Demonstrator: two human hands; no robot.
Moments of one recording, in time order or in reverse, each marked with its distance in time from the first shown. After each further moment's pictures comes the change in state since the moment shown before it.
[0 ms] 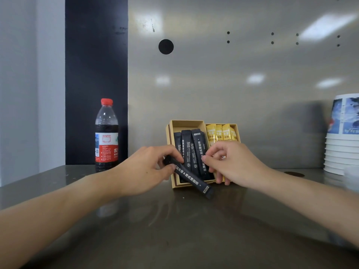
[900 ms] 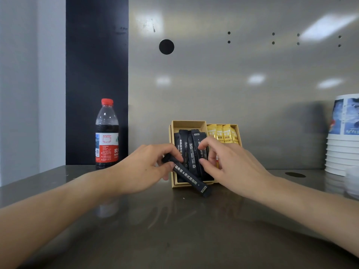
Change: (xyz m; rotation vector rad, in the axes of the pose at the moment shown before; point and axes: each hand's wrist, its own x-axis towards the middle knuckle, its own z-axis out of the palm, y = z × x) left_hand 0.002 -0.002 -0.003 -0.035 -0.012 -0.032; right_hand -0.010 -0.004 0.002 -0.549 0.088 -0.382
